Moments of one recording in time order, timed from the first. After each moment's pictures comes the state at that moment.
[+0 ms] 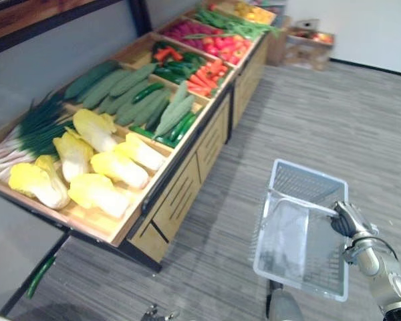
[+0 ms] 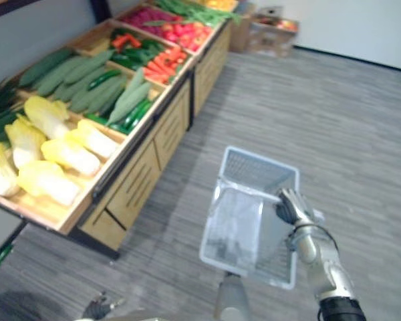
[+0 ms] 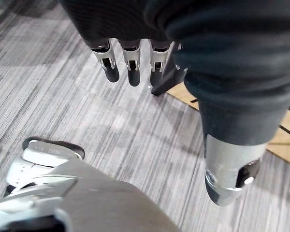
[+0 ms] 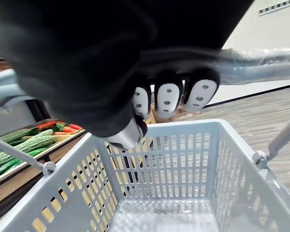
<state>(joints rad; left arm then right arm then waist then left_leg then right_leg) 0.19 0.16 0.07 1.08 -0.03 -0.14 0.08 0.05 -0.51 -0.06 0.21 -0.72 -0.17 -0.10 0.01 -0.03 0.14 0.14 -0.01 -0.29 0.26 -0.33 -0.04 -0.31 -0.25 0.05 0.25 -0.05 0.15</state>
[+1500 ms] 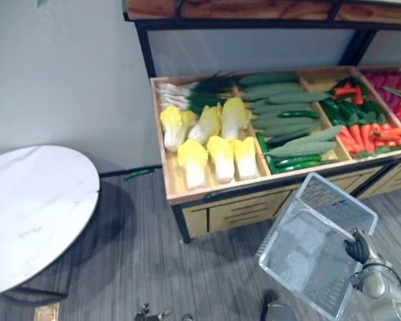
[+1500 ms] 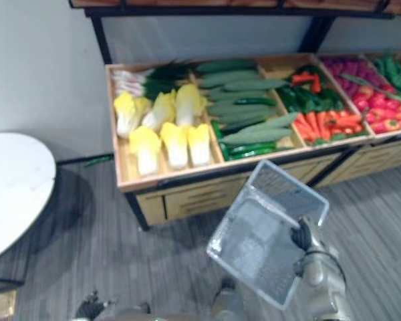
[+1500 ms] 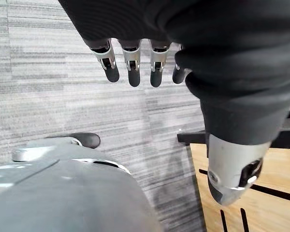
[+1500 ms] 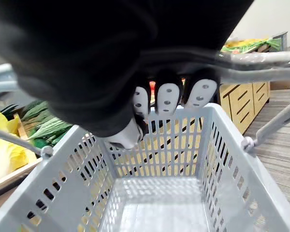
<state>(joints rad) 0.16 0.18 0.11 1.03 -0.04 -0.12 0.11 0.15 -0.38 -0.22 0.33 -0.70 -0.11 -0.13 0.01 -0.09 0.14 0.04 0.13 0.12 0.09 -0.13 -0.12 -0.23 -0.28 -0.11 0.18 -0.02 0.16</state>
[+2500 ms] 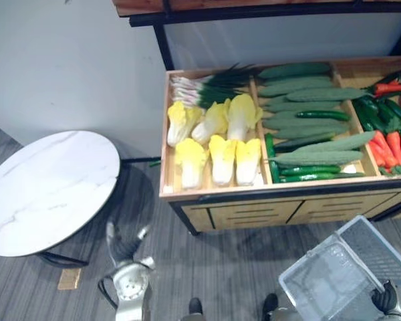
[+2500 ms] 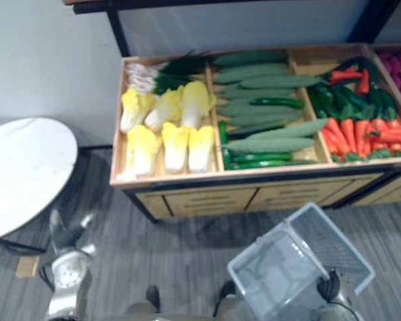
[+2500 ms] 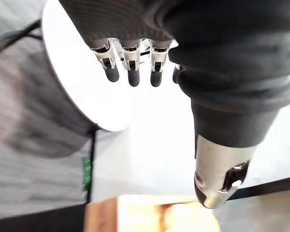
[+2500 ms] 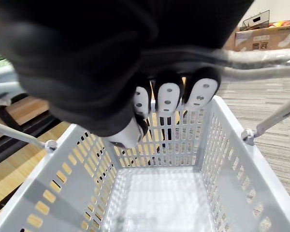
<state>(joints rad) 0.09 0.09 0.24 0.20 0.11 -0.21 0.52 0.29 -0.28 -0.39 0.54 -0.64 -0.10 -0.27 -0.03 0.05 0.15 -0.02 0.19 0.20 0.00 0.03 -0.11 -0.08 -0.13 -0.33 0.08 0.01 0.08</state>
